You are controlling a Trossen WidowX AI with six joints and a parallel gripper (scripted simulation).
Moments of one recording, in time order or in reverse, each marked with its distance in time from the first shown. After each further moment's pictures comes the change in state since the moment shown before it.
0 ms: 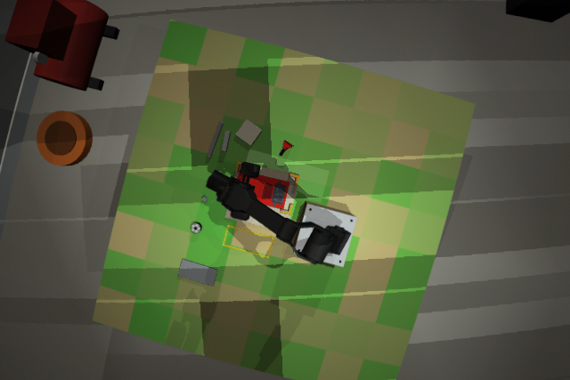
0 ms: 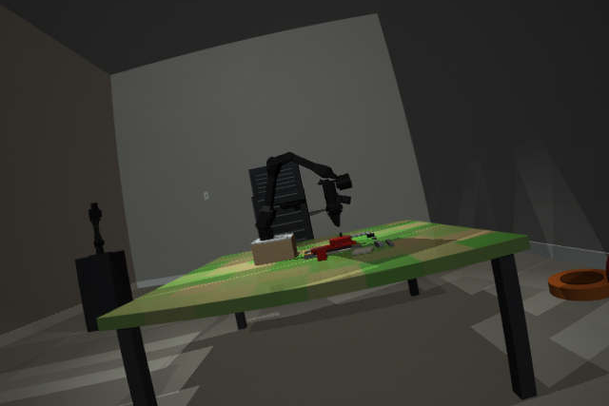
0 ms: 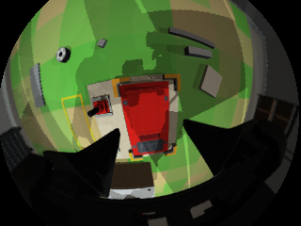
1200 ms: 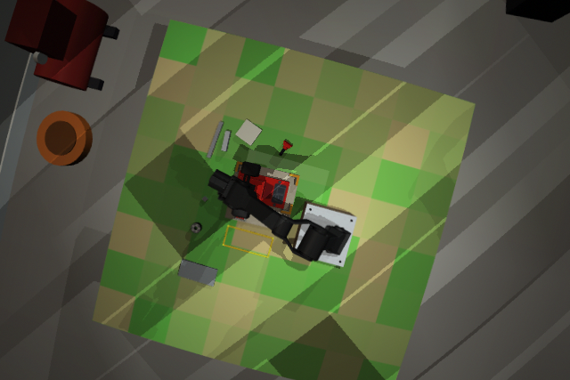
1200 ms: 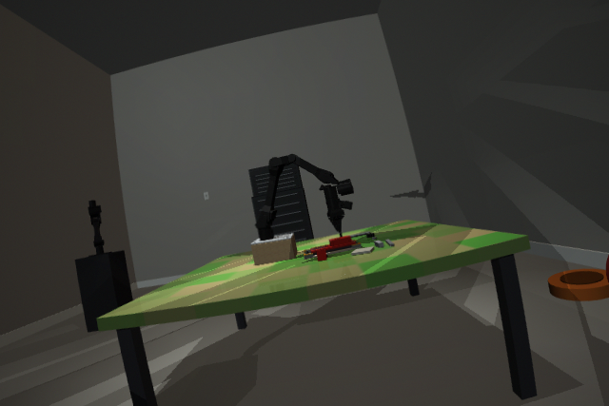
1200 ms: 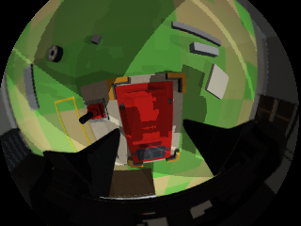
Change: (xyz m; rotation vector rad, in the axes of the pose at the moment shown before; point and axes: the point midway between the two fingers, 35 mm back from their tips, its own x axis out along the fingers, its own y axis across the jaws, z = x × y) arm 0.026 -0.001 0.001 0.004 -0.001 0.000
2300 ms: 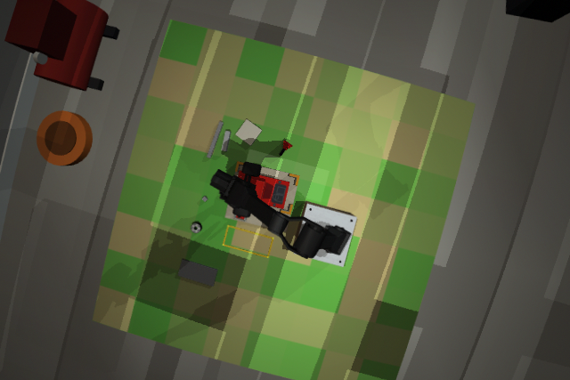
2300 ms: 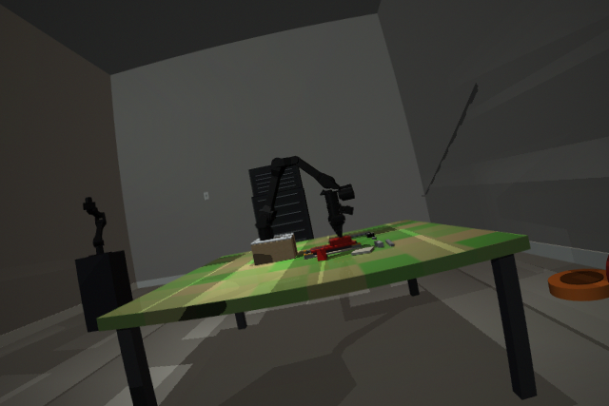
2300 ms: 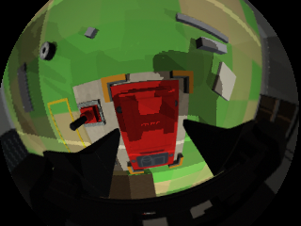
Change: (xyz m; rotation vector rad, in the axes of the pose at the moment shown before) arm 0.023 0.001 -0.001 0.001 0.004 0.001
